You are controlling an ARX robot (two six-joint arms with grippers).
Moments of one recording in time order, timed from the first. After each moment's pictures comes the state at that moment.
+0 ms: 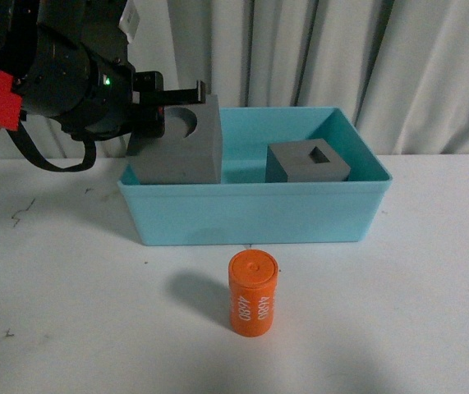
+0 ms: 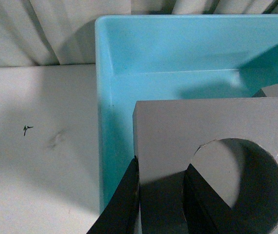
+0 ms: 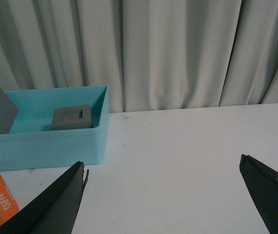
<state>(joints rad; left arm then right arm) -0.29 1.86 1.15 0.16 -0.15 -0.18 0.00 0.00 0.01 0.00 0.00 0.01</state>
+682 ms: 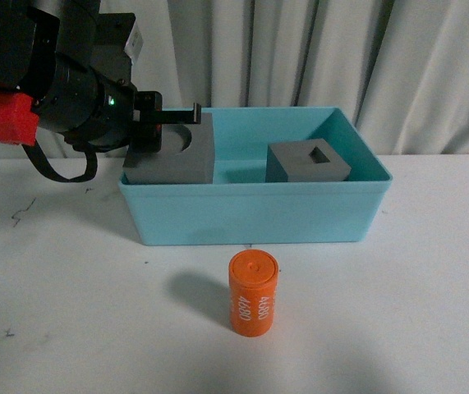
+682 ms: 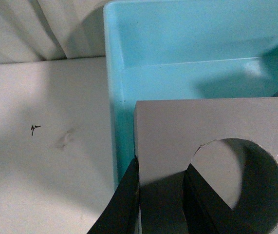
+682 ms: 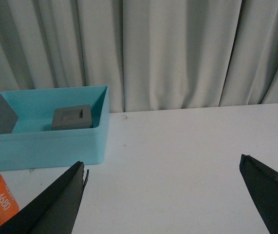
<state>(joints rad) -0.27 1.93 1.18 0.16 -0.16 -0.13 0.00 0.00 0.01 0.00 0.00 0.01</state>
